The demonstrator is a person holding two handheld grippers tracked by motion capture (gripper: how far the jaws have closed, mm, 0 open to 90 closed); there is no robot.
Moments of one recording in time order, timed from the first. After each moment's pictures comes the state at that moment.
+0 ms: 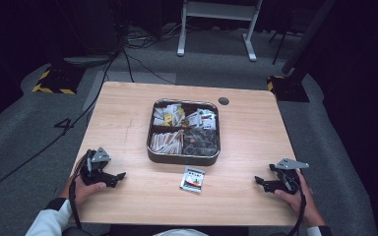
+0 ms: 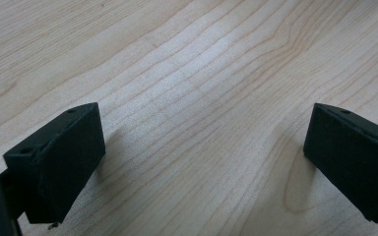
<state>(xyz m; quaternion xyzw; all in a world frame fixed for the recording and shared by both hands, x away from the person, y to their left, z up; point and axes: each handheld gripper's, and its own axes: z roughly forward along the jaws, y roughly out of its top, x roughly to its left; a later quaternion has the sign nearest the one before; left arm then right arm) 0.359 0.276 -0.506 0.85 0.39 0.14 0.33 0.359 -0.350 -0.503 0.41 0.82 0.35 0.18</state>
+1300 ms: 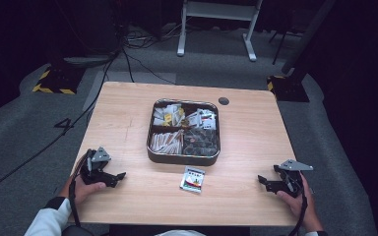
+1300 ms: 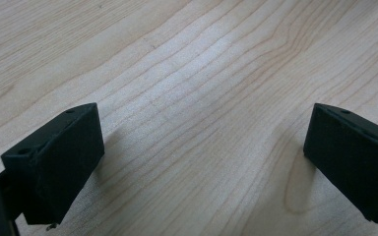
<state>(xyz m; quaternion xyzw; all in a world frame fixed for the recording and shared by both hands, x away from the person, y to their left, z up) 0.361 0.277 -0.506 0.85 0.39 0.14 0.33 0.355 -0.357 -0.504 0.44 0.80 0.35 0.20</state>
